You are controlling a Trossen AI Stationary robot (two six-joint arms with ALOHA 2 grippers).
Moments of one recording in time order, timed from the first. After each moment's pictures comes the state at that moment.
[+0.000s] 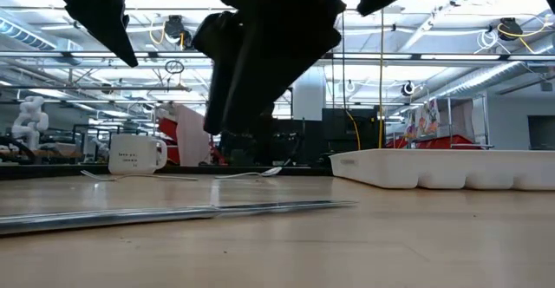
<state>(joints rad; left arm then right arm) -0.27 1.05 0.92 -1.04 -0.48 -0.54 0.36 2.28 1.94 -0.81 -0.02 -0.17</state>
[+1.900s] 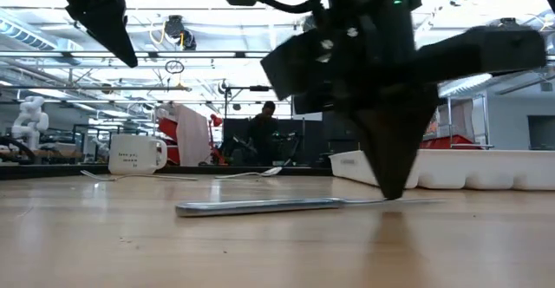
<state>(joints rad) -0.27 1.05 0.92 -1.05 -0.51 -0.60 0.39 2.34 1.92 -1.32 0.05 0.05</state>
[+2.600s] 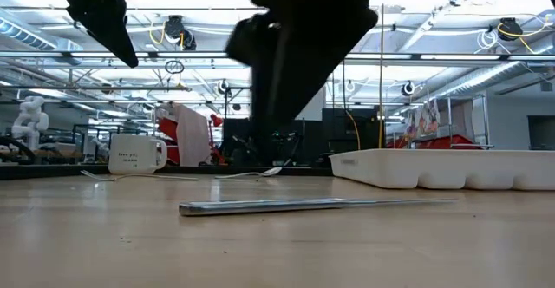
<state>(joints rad) -0.27 1.05 0.92 -1.06 -0.53 -0.60 0.37 2.26 1.92 -0.90 -0.05 -0.03</state>
